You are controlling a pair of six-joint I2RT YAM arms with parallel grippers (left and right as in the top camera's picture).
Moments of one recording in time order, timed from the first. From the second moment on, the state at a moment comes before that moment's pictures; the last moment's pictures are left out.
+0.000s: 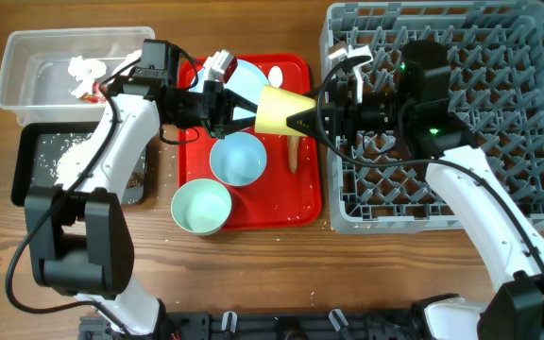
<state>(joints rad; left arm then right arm) -0.13 1.82 1.36 -0.80 1.56 -0.20 0.24 1.49 1.08 -0.01 -1.23 0.26</state>
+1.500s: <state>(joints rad) -0.13 1.83 1.36 -0.83 1.02 -0.20 0.08 1.49 1.24 -0.72 -0.61 0.32</state>
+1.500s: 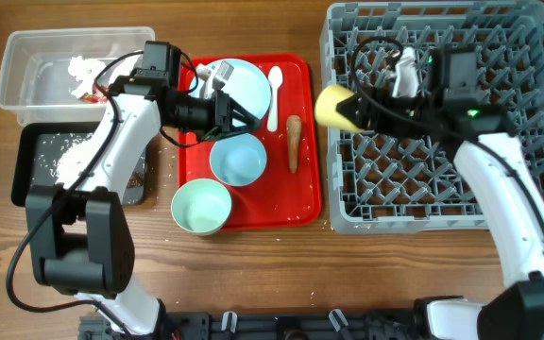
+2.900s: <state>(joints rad) -0.13 1.83 1.36 -0.91 0.42 -0.20 0.24 1.69 1.34 -1.36 -0.08 0.31</state>
